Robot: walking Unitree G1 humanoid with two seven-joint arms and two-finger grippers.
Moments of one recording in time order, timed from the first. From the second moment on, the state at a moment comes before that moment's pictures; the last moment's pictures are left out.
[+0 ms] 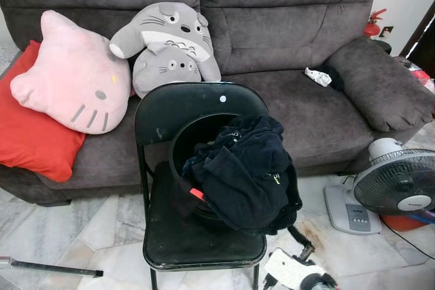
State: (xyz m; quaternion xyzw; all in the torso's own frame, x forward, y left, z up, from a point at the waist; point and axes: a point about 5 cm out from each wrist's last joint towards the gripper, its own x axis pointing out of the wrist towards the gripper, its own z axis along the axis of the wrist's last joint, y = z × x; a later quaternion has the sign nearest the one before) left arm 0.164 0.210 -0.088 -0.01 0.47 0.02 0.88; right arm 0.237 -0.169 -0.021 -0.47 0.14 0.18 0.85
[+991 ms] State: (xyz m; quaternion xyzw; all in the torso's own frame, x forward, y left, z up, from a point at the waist) left arm 0.165 0.208 -0.088 -0.02 0.47 0.01 0.88; right arm 0.258 -0.173 -0.015 -0.57 0.11 0.14 0.80
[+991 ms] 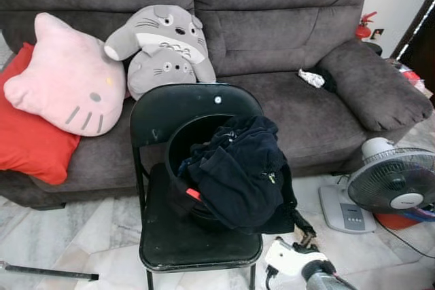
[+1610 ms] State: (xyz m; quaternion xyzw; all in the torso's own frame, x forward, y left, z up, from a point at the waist) left arm 0.166 0.207 -0.088 -0.02 0.47 0.01 0.88; right arm 0.265 -0.161 -0.019 -0.63 0.07 0.15 0.76
